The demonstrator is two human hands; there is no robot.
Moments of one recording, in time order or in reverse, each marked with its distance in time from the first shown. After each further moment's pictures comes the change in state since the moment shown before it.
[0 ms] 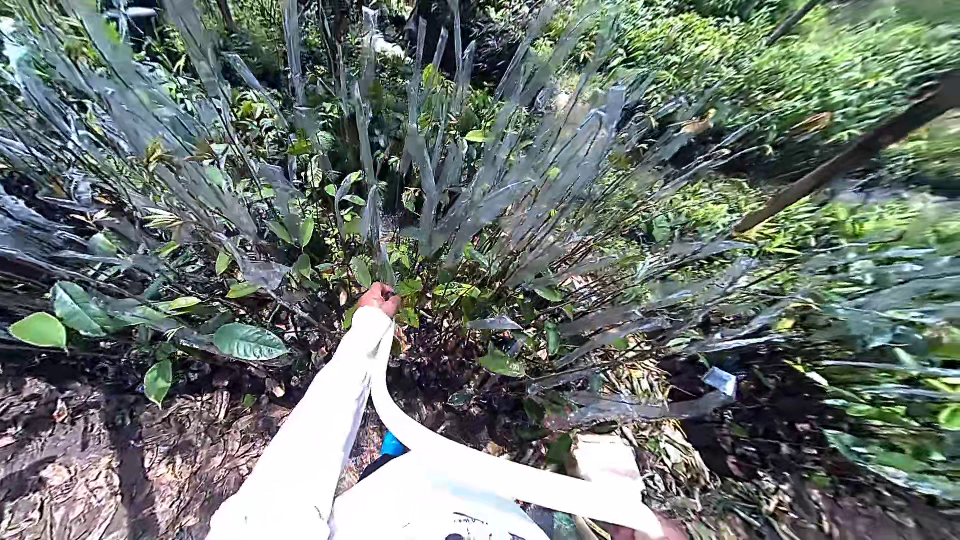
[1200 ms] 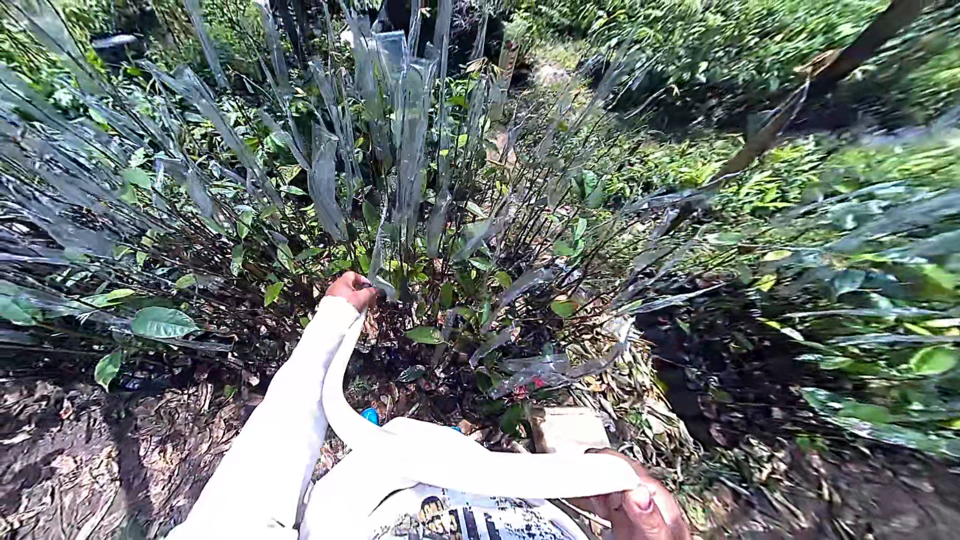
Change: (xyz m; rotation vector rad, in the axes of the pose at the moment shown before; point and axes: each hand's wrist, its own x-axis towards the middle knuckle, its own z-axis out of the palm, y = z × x) left_hand -0.095 0.095 0.109 0.087 0.000 0.039; right_hand -0.012 0.006 -0.168 0.163 -0.067 -0.100
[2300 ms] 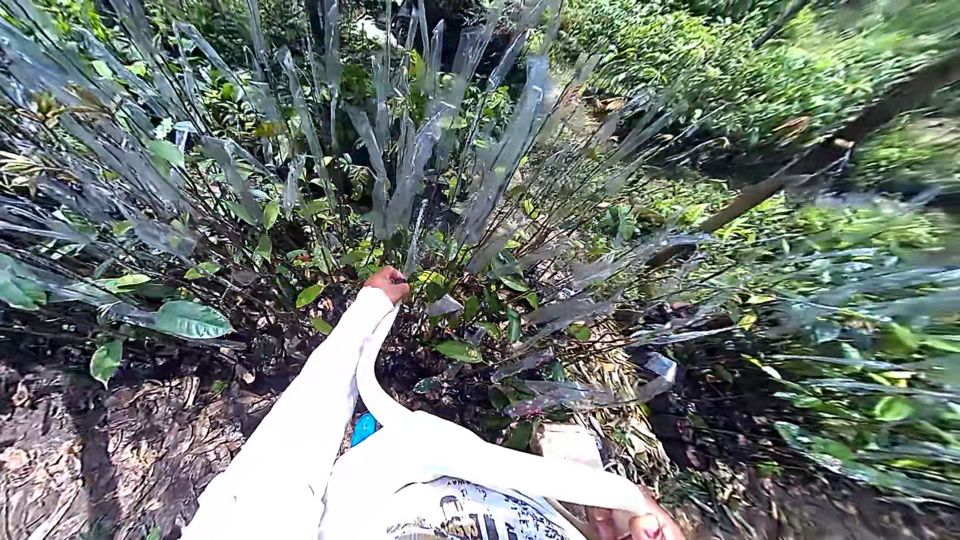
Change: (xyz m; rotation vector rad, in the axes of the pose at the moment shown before) left_hand 0.065 -0.039 -0.039 -0.114 -0.106 0.055; right_hand 0.018 0.006 0.095 -0.036 -0.002 0.059
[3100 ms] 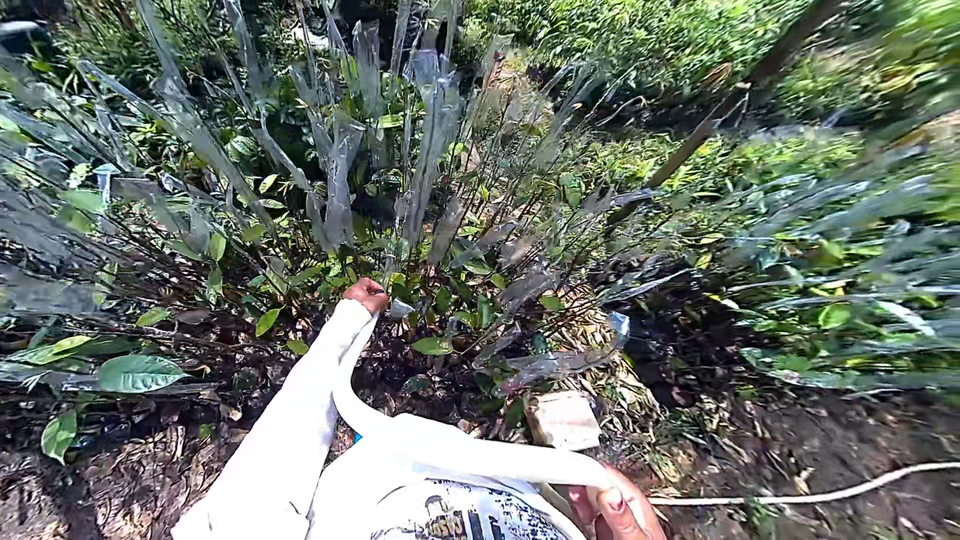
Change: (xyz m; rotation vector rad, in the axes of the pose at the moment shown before) left_hand 0.010 0.019 0.040 0.103 -0.071 0.008; right_hand -0.019 0.005 -0.011 0.017 0.140 0.002
